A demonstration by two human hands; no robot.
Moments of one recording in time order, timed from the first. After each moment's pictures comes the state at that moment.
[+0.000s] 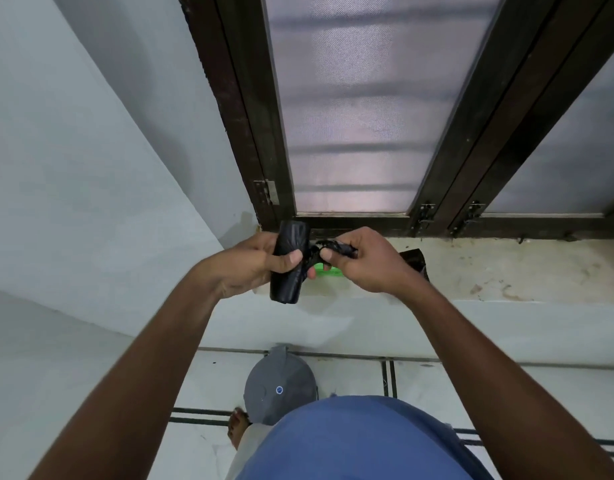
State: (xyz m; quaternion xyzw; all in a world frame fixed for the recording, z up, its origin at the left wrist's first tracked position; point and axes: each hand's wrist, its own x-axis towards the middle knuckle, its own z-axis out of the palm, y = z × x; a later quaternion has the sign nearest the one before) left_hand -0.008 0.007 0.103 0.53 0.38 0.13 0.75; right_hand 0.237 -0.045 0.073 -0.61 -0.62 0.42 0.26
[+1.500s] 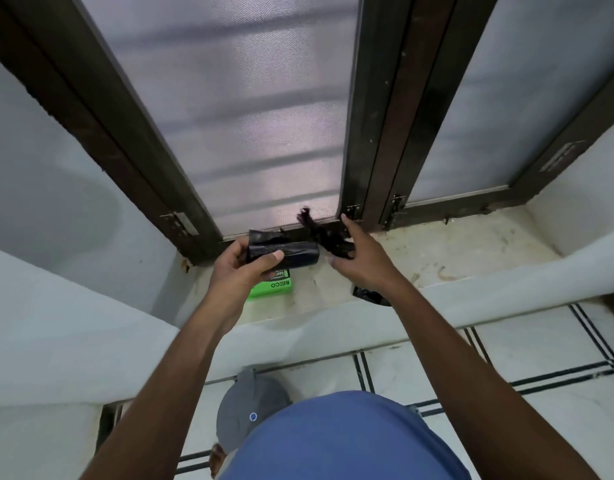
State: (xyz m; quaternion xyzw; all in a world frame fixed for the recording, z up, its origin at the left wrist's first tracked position) left_hand 0.101 0.018 0.044 0.48 0.49 0.35 0.65; right_hand 0.353 -0.045 0.012 -0.75 -0.46 0.36 0.29
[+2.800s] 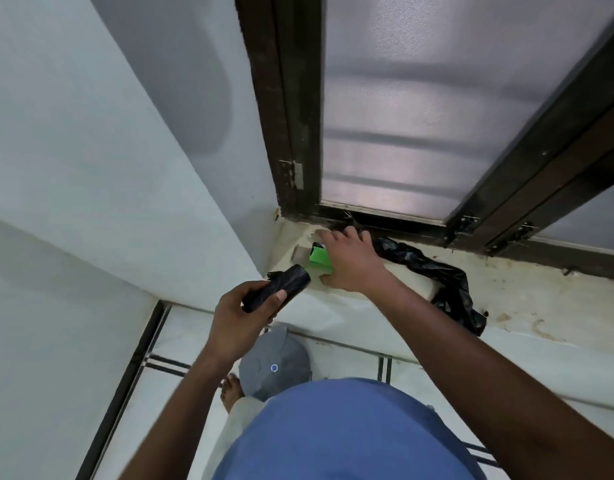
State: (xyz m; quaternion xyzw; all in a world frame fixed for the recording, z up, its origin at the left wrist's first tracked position) left_hand -0.031 -0.085 0.007 0.42 0.67 0.36 0.50; right_hand 0.199 0.037 -0.029 -0.57 -0.81 0.13 -0.06
